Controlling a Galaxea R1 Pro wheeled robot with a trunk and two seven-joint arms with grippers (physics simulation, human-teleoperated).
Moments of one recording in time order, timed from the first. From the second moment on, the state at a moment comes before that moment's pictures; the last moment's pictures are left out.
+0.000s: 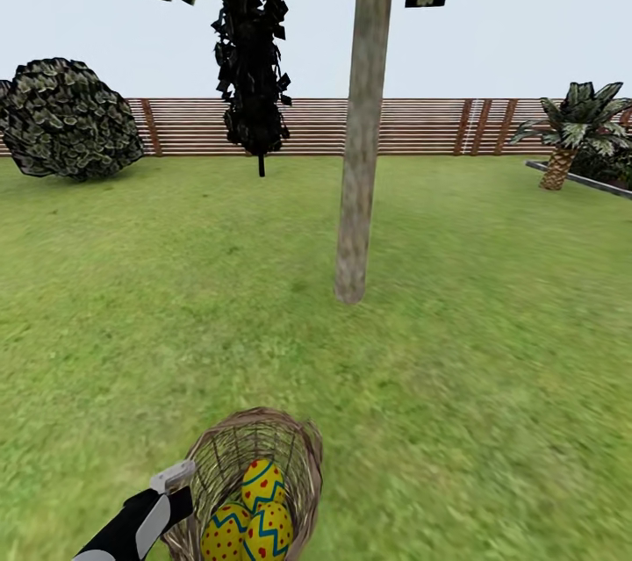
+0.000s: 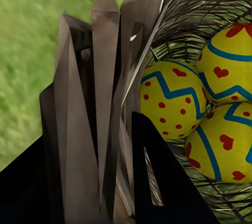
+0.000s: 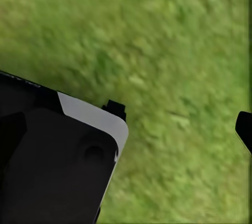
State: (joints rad) left arm -0.51 0.06 0.22 -0.35 0.24 0.31 0.17; right arm -0.39 -0.05 -0.04 0.03 0.39 -0.07 0.10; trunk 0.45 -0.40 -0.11
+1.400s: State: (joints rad) left arm -0.51 0.06 0.22 -0.35 0.23 0.31 0.17; right arm -0.39 -0.05 -0.04 0.02 0.39 -0.07 0.11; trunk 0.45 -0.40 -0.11
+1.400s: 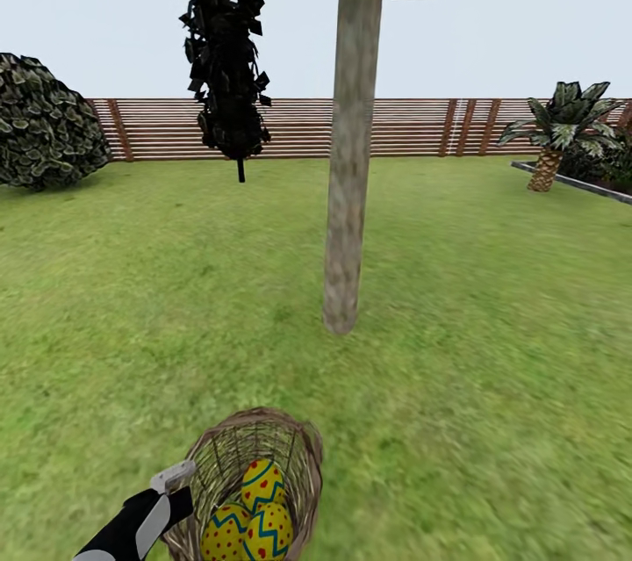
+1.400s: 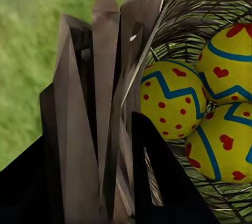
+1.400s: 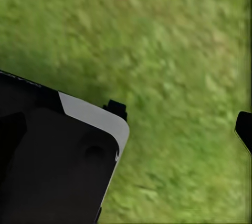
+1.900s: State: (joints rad) left arm -0.51 0.06 0.22 -0.35 0.24 0.31 0.17; right arm -0.39 -0.05 -0.04 0.02 0.39 -0.07 0.11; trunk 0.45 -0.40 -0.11
